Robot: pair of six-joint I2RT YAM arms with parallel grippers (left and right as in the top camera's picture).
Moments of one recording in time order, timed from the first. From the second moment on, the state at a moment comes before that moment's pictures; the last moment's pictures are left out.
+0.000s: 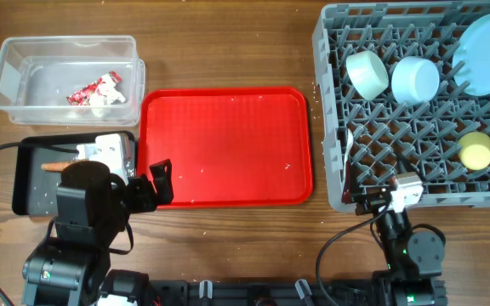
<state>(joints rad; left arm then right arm) -0.16 0.67 0.86 -0.90 0.03 -0.33 0.07 0.02 0.01 0.02 -0.10 -0.03</state>
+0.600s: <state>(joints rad) -0.16 0.67 0.86 -0.90 0.03 -0.33 0.07 0.02 0.01 0.00 -0.10 -0.03</state>
